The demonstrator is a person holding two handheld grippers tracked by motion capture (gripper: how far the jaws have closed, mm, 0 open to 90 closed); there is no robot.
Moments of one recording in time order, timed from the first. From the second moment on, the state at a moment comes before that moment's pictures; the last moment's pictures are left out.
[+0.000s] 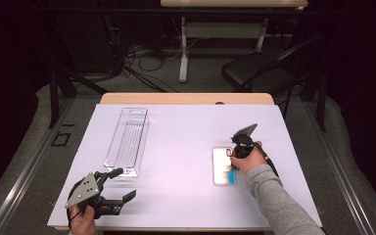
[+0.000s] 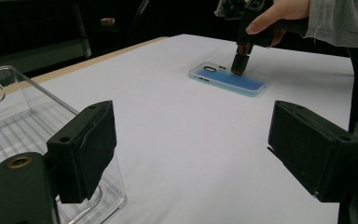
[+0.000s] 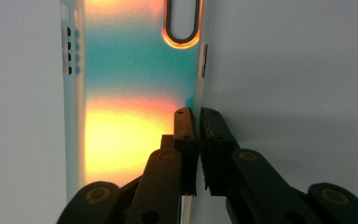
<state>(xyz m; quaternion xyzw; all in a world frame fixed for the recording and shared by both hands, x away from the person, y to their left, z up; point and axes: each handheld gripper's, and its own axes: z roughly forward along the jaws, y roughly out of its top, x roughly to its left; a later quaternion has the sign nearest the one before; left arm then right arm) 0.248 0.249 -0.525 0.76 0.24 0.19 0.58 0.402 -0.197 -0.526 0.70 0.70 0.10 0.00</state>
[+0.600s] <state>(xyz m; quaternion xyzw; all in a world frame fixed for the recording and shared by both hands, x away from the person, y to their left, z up) 0.249 0.249 -0.525 0.76 0.24 0.19 0.58 0.401 -0.199 -0.527 0.71 0.69 0.11 0.00</state>
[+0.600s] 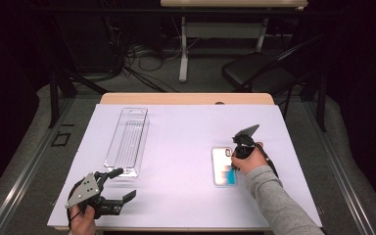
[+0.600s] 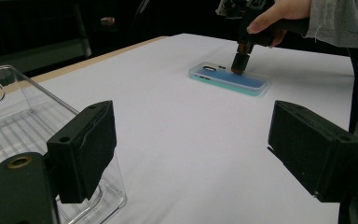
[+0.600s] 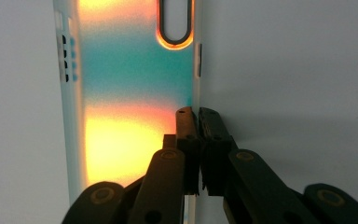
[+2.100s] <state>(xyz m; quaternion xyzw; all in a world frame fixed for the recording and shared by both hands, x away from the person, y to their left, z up) 0.250 0.245 -0.524 0.77 0.25 0.18 0.56 0.391 -0.207 -0.509 0.71 0.68 0.18 -0.01</state>
